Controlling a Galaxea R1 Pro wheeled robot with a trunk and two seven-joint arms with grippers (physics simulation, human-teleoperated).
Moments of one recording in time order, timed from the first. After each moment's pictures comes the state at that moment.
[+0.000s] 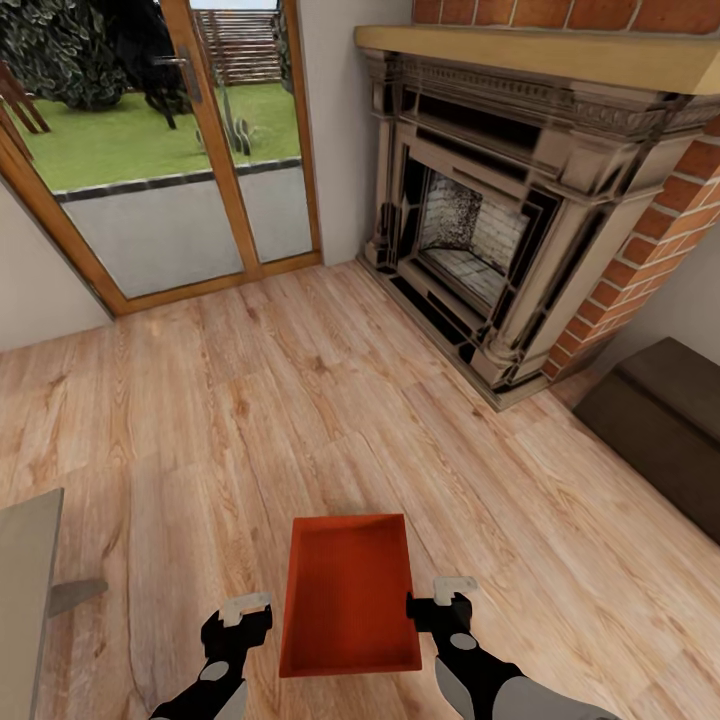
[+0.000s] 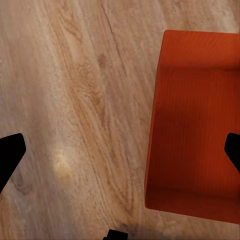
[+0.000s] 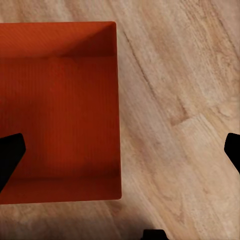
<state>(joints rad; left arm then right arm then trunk) -0.52 -0.07 0.02 -0.20 0.03 -0.32 0.23 -0.63 0.15 0.29 -0.10 -0.21 -0.25 -0.20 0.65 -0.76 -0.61</state>
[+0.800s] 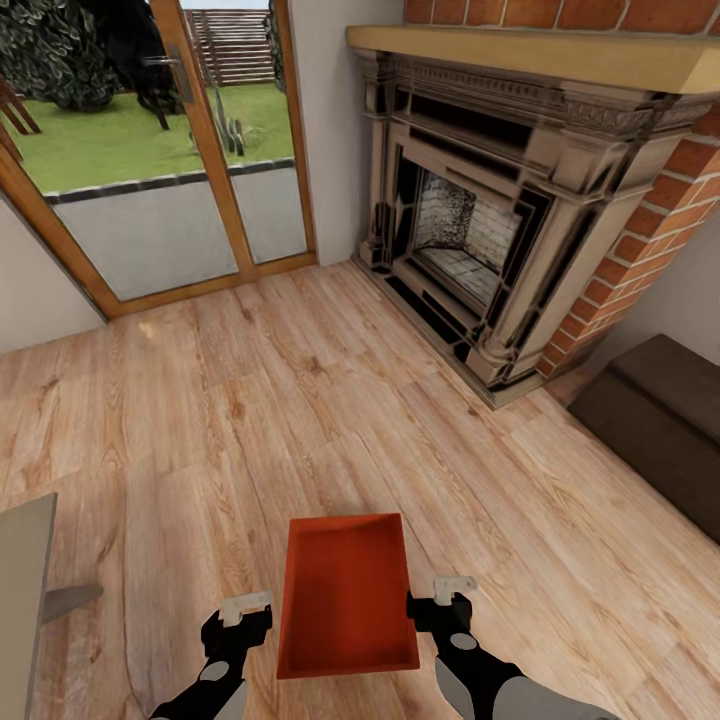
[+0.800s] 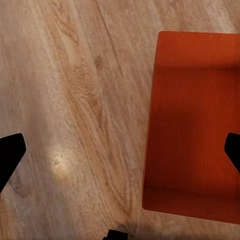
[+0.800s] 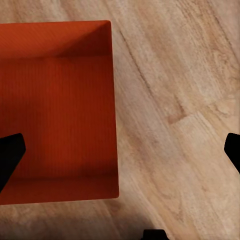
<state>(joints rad) -0.52 -0.07 0.02 -0.20 0.03 -0.32 0.23 -0.63 0.15 0.29 -0.10 -0.21 -0.25 -0.20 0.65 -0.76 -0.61</state>
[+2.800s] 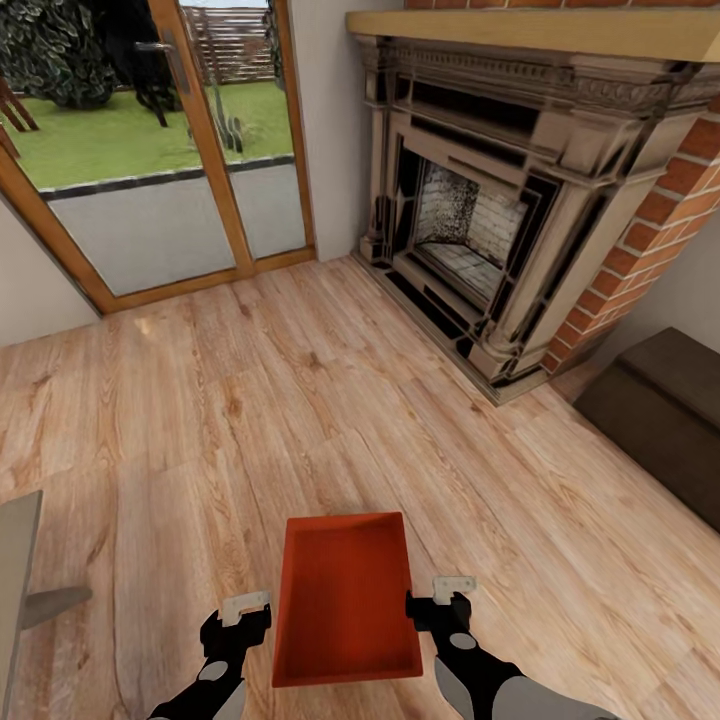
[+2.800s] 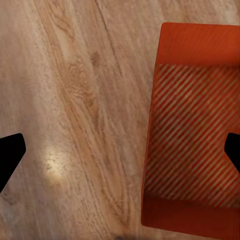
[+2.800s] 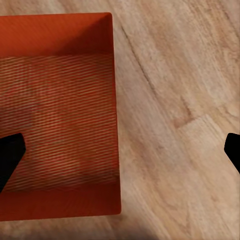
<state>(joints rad) -0.52 -0.07 0.03 -0.21 0.03 -0.32 0.23 -0.63 0.15 0.29 -0.10 -0.21 -0.25 -0.20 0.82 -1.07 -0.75</state>
